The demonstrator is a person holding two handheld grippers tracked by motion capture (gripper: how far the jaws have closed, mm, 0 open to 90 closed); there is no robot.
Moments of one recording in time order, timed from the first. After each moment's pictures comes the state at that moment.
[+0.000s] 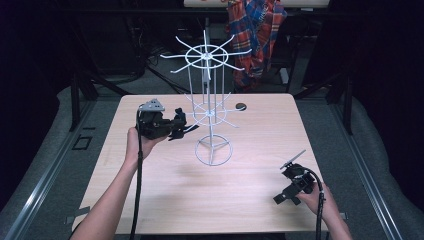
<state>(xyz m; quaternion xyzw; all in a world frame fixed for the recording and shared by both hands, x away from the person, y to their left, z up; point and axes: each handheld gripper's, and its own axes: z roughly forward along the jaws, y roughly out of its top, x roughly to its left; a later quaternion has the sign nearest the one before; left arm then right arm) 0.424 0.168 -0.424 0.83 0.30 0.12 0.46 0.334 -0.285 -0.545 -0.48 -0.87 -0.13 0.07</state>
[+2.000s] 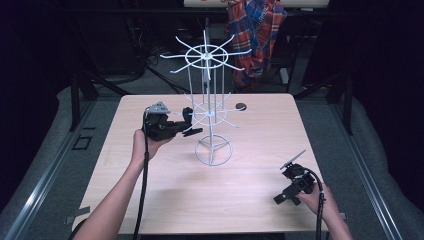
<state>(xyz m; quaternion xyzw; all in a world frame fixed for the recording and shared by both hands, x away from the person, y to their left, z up) 0.432 0.159 -0.441 0.83 0.30 0.11 0.46 0.334 -0.285 -0.544 -0.47 -0.87 -0.12 0.06</state>
